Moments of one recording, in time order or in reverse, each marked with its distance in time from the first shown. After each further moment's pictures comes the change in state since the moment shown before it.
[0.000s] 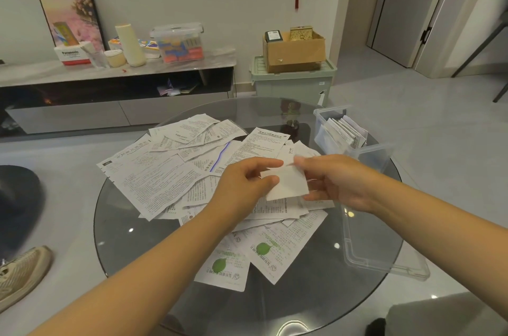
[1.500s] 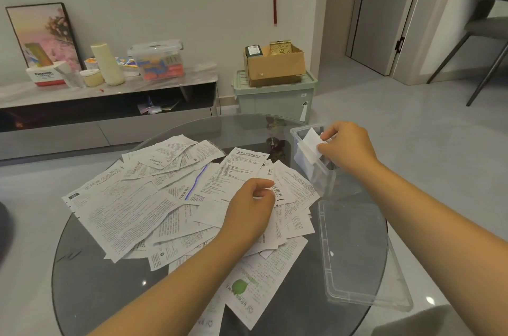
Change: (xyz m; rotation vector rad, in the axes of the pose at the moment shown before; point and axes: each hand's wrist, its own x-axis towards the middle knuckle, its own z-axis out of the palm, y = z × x) left_hand 0.029 0.000 0.051 0.176 0.027 -0.111; right_hand 0.048 -0.037 -0.077 -0.680 0.793 -0.306
